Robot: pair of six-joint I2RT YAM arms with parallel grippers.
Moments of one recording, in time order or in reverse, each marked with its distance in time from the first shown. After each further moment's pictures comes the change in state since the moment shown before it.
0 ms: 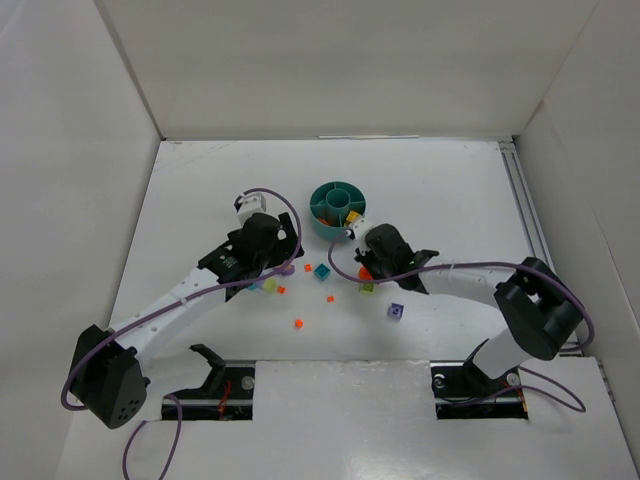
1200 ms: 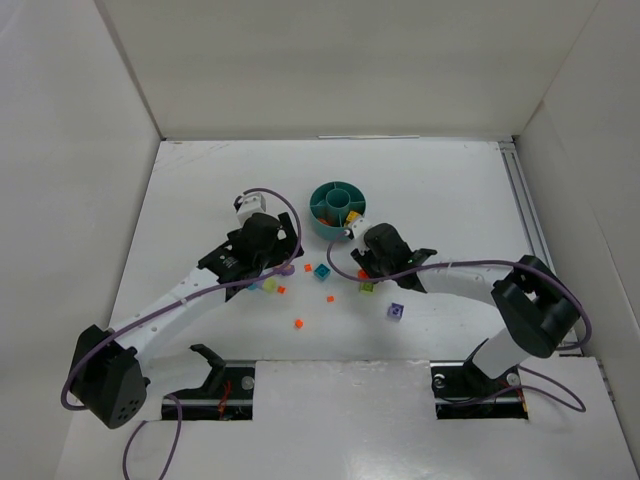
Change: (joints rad) left arm 0.000 0.000 0.000 0.000 -0.007 0.000; right arm 0.000 0.013 0.011 -0.009 0.002 -0.005
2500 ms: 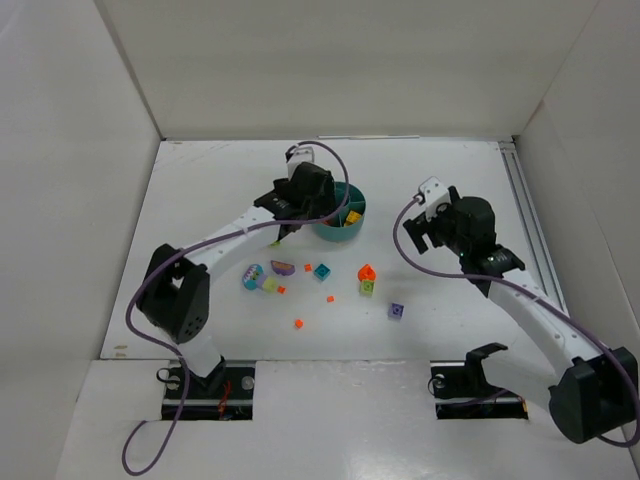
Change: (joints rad) left arm -0.024 0.577 0.543 0.040 -0.031 0.170; right arm -0.435 -0.501 -0.043 -0.048 -0.219 -0.292
